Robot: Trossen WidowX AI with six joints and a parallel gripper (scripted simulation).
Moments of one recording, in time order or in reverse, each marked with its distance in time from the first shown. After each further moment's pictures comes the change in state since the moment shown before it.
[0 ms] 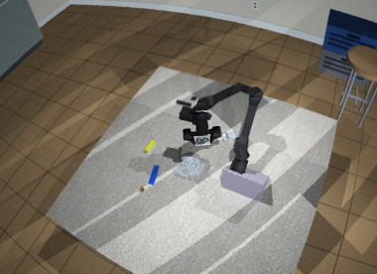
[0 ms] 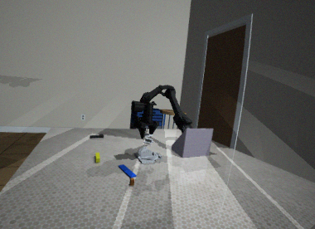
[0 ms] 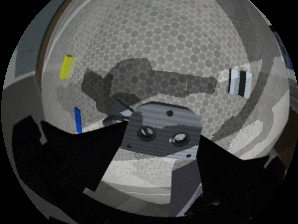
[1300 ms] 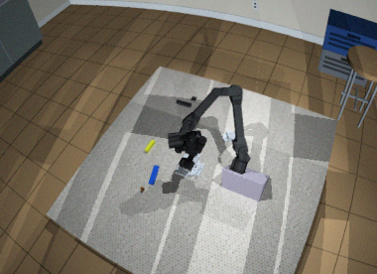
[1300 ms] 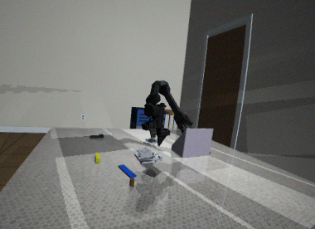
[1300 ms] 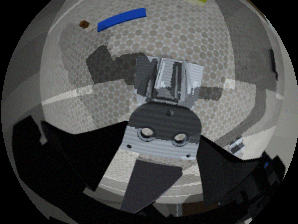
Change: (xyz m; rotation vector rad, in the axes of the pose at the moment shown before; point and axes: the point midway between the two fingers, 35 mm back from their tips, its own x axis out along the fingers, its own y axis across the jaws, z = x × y) arm 0.007 0.049 -0.104 -1.047 -0.037 -0.072
